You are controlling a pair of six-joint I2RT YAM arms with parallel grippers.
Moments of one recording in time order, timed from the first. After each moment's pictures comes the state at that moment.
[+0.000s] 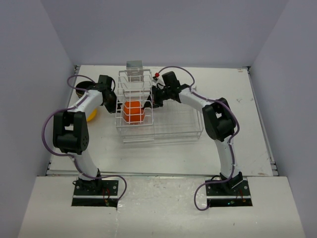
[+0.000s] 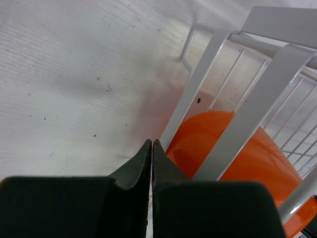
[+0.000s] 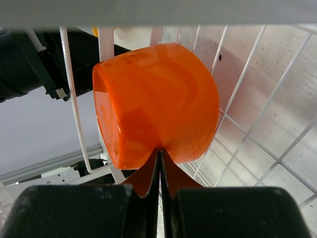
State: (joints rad) left arm -0.11 1.80 1.31 -0.65 0.10 -0.67; right arm 0.54 2.23 1.74 -0.27 -0.77 0.75
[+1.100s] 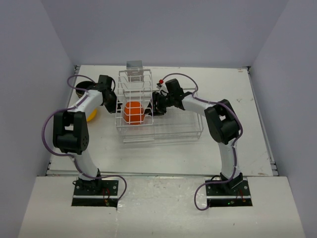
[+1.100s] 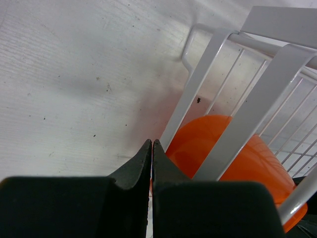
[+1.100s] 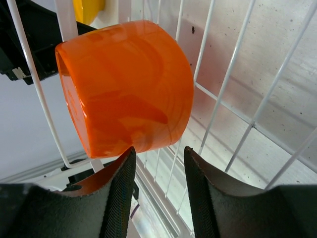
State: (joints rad) left arm -0.11 1.80 1.31 -0.65 0.10 -0.67; right arm 0.54 2.14 1.51 -0.13 -0.73 0.78
